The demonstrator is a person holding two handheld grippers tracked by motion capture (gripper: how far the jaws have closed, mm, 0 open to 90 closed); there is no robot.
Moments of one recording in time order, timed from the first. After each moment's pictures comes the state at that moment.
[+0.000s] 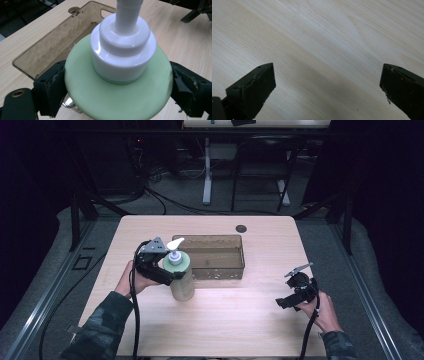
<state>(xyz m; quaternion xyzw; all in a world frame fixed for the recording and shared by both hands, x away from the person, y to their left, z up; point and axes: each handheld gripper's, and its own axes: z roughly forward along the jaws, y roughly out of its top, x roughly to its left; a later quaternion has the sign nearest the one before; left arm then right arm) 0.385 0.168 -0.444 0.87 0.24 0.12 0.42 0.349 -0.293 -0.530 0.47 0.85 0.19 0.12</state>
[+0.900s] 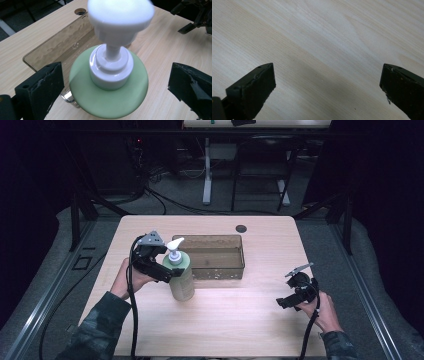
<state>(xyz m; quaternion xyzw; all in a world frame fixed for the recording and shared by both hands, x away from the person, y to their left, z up) 0.373 0.164 -0.408 0.86 0.28 0.11 0.41 0.349 -0.295 -0.530 0.47 0.85 0.19 0.12</state>
